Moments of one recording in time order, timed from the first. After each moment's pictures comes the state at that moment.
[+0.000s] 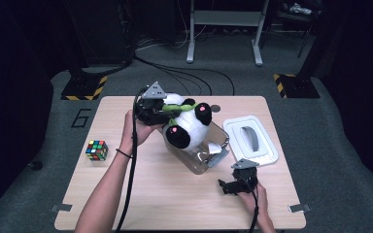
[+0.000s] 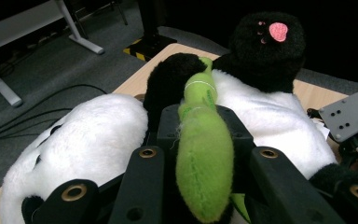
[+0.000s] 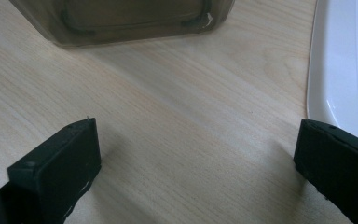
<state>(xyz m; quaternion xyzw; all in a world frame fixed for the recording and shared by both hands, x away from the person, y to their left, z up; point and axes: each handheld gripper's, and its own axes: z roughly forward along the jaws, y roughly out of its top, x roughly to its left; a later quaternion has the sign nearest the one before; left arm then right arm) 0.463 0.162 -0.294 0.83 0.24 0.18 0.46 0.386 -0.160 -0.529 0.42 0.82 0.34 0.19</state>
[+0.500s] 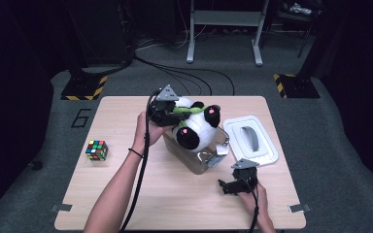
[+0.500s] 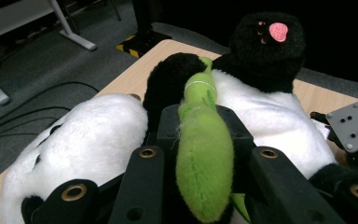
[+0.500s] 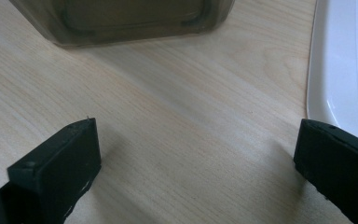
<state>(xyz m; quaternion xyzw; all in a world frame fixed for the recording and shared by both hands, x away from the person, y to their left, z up) 0.478 0.136 -0.315 0.84 0.24 0.17 0.46 0.386 -0.158 -0.529 0.43 0.82 0.34 0.18</state>
